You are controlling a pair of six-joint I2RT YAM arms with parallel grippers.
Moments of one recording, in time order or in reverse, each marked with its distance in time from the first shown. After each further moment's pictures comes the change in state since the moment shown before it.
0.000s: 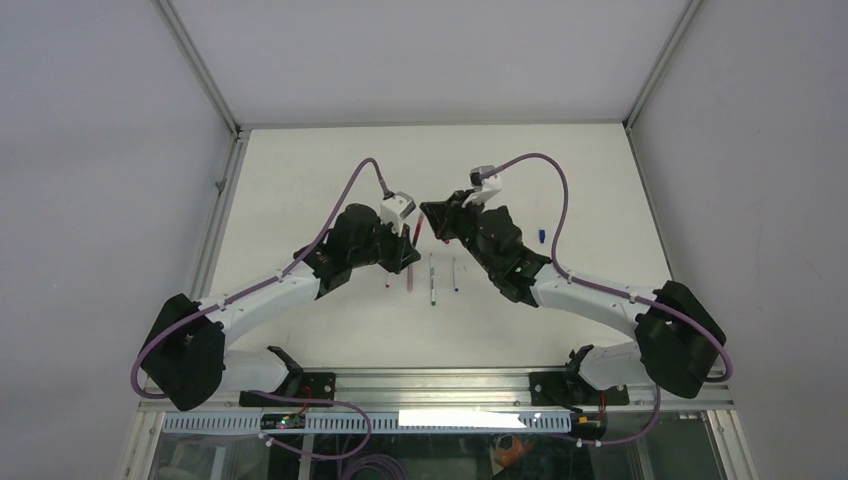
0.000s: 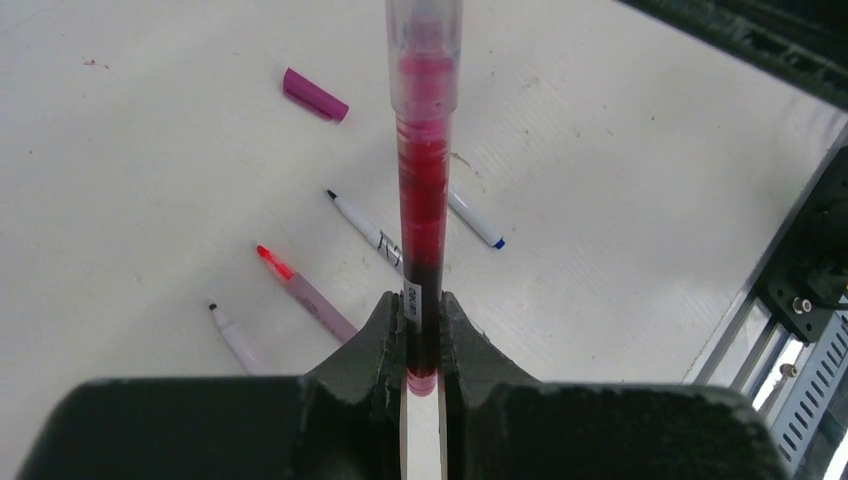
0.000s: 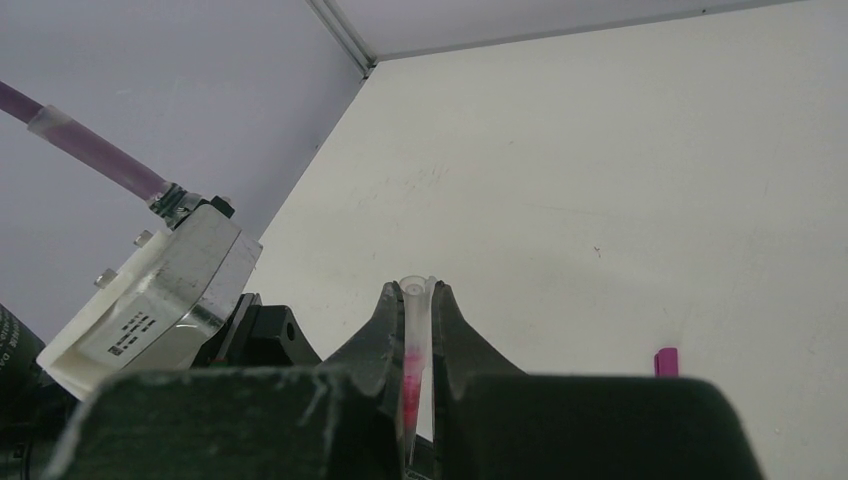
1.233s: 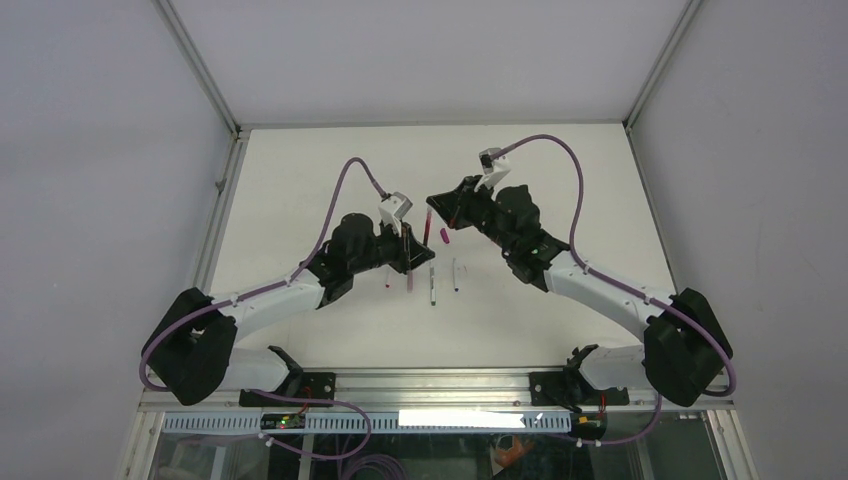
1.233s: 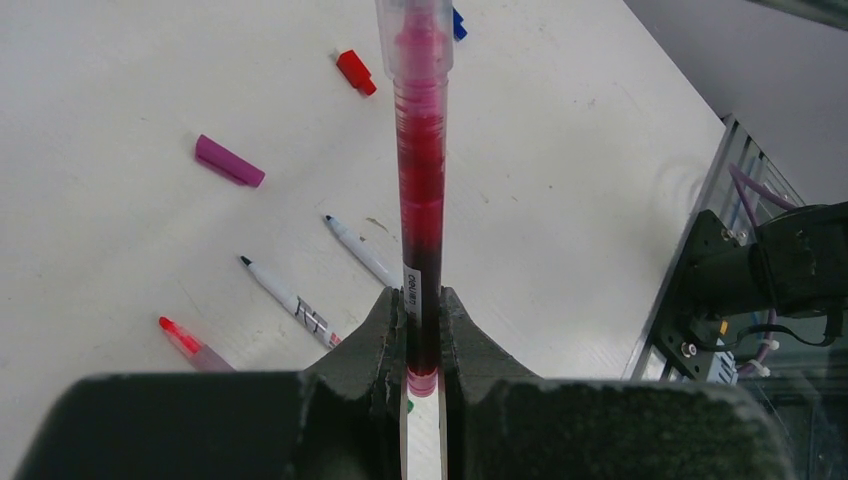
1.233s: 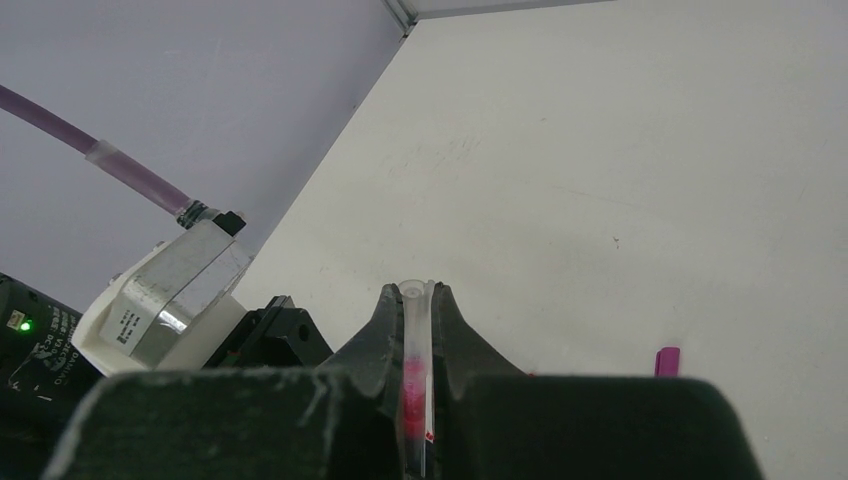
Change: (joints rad) left arm -0.013 0.034 -0.132 0.365 0.088 -0.199; right arm -0.158 -0.029 0.069 -0.134 -0.292 0.028
